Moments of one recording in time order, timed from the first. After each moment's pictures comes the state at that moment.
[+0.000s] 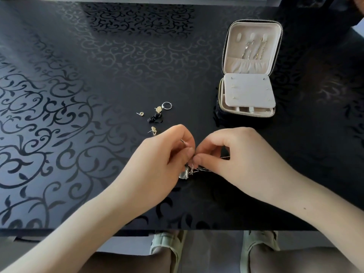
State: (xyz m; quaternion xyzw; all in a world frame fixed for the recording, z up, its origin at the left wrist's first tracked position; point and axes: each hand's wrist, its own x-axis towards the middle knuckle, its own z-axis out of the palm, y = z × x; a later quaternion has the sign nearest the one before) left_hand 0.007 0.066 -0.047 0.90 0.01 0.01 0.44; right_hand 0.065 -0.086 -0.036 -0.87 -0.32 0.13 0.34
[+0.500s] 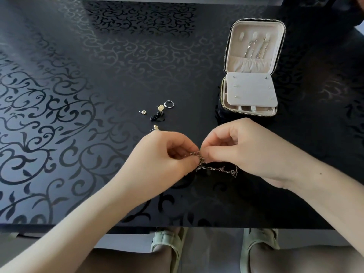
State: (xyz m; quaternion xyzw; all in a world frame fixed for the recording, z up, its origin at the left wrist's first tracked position) left_hand 0.011 0.068 -0.044 0.86 0.07 -0.04 0.50; right_hand 0.076 -0.085 -0.028 -0.82 -0.21 0.29 0.45
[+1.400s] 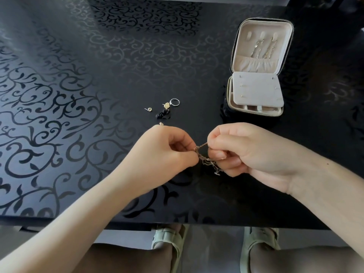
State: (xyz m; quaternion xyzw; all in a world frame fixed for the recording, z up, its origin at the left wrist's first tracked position) left_hand 0.013 0.074 -0.041 0.86 0.10 -0.05 0.49; right_hand 0.074 -0.080 -0.028 -0.72 -0.13 0.41 0.54
